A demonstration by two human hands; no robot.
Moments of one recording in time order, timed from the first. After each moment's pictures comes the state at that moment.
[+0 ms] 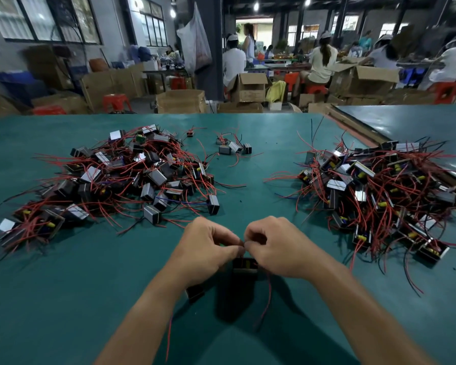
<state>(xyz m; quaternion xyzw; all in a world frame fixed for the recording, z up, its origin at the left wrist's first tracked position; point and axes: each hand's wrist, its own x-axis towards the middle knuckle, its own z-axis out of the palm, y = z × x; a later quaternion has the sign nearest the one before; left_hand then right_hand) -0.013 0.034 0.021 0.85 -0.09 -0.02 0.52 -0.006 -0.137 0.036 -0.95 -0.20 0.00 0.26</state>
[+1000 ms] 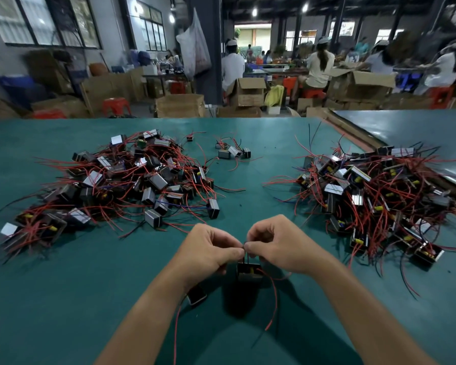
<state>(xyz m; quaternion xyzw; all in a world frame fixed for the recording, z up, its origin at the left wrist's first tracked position) -0.015 0.033 0.024 0.79 -0.06 -0.08 0.60 -0.001 -0.144 0.033 -0.87 -0.18 0.05 0.45</state>
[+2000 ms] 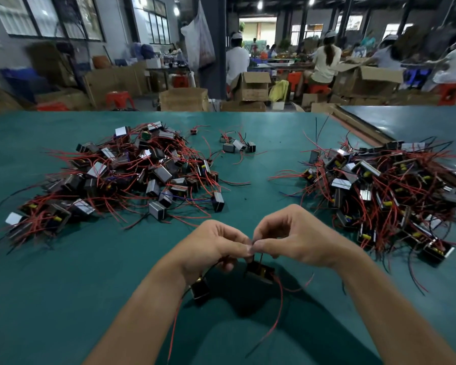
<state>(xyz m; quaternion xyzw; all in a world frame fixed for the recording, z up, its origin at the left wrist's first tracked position) -0.019 0.037 0.033 0.73 -0.09 -0.21 0.65 -0.007 -0.159 0.044 -0.79 -0.29 0.11 0.52</state>
